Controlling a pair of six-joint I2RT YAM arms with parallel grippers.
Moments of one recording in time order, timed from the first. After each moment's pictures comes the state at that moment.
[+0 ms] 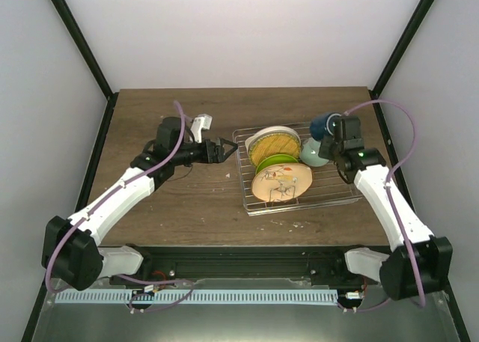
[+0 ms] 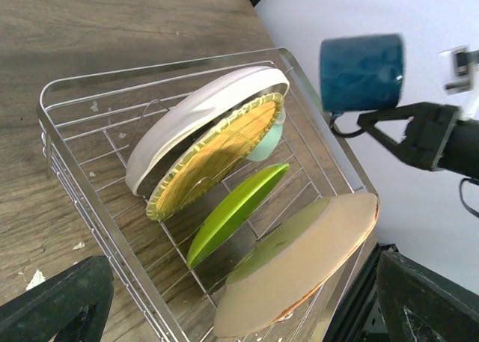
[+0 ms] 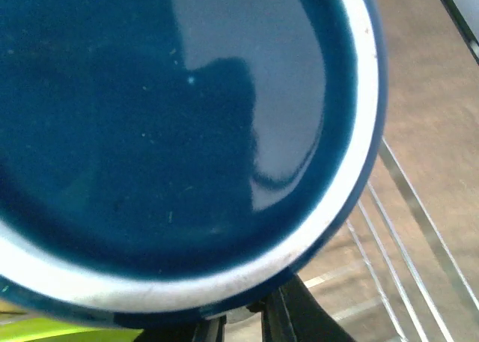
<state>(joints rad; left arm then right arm) -0.49 1.28 0.98 -0.18 0.50 -0.55 0.21 1.15 1.03 -0.60 0.20 0.35</state>
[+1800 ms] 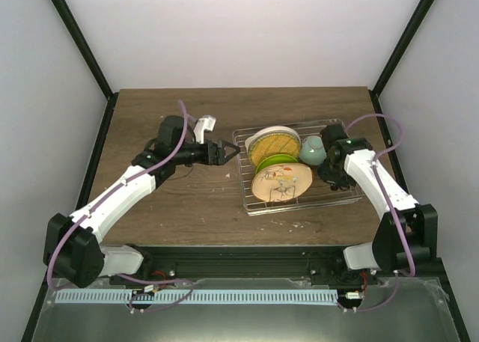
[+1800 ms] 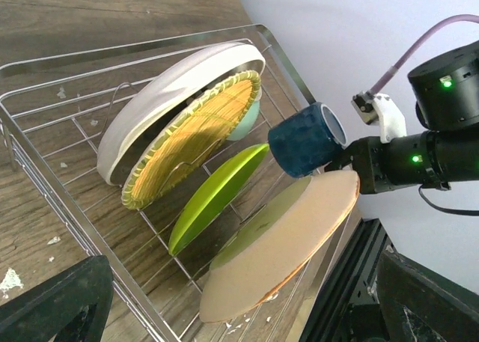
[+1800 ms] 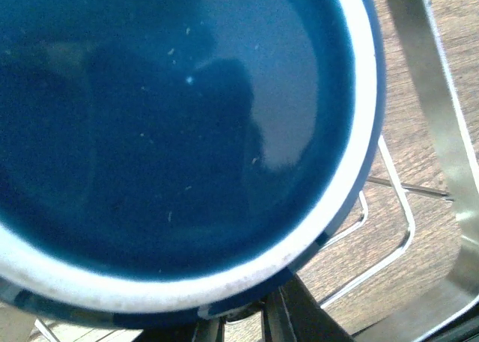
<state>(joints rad) -0.49 1.30 1.00 -0.20 0.58 -0.52 0.19 1.36 1.07 -1.11 0.30 0.50</state>
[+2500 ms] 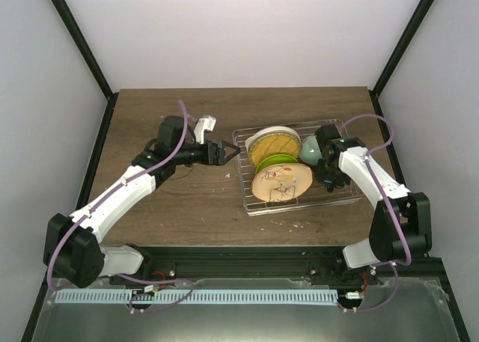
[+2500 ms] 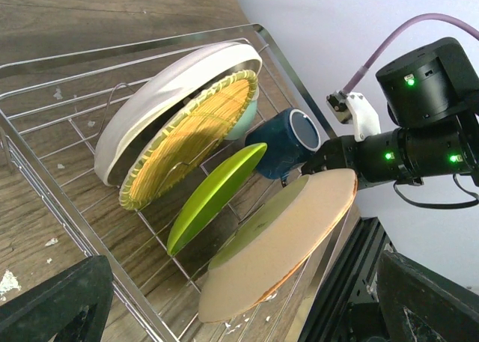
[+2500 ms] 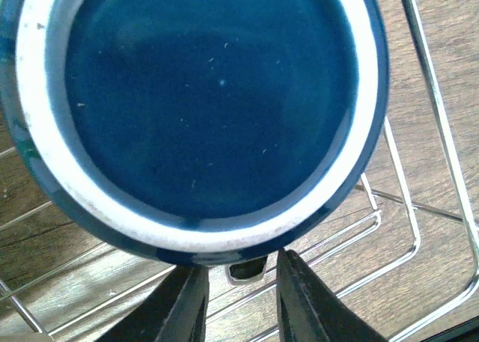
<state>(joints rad) -0.49 1.30 1.00 -0.20 0.59 -0.51 0.21 1.44 1.06 -1.03 0.27 0.49</state>
